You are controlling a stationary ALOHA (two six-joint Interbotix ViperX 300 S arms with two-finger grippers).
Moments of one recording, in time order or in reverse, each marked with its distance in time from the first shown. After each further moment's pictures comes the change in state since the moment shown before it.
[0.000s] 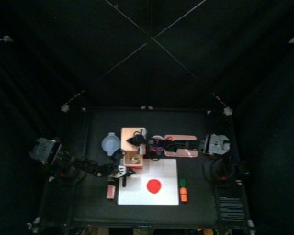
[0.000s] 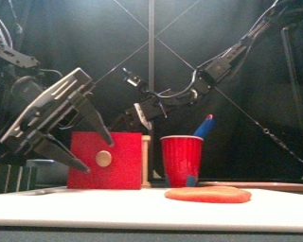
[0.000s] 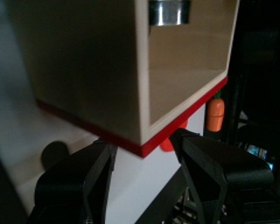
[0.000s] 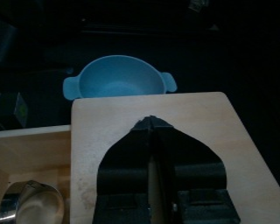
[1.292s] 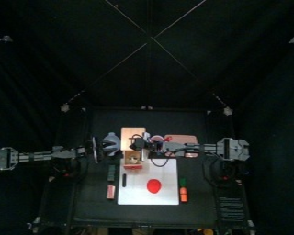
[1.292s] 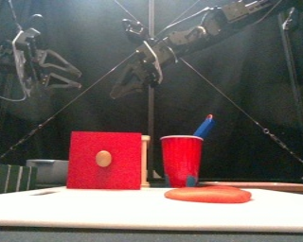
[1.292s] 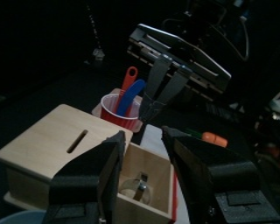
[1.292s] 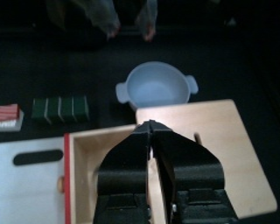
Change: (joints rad) left arm 0.514 -0.647 0.275 1.055 -0.201 0.561; right arm 0.130 -0.279 -0.094 0.161 0.664 0.000
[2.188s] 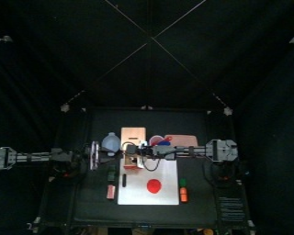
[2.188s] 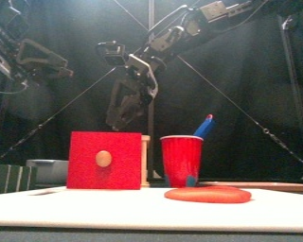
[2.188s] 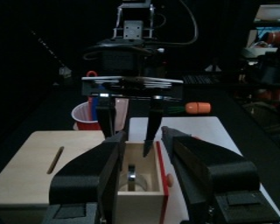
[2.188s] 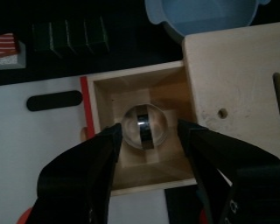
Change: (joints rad) left arm -0.054 -0.081 0.063 0.146 -0.028 0.006; right arm 0.035 0.189 -0.143 0.044 0.216 -0.003
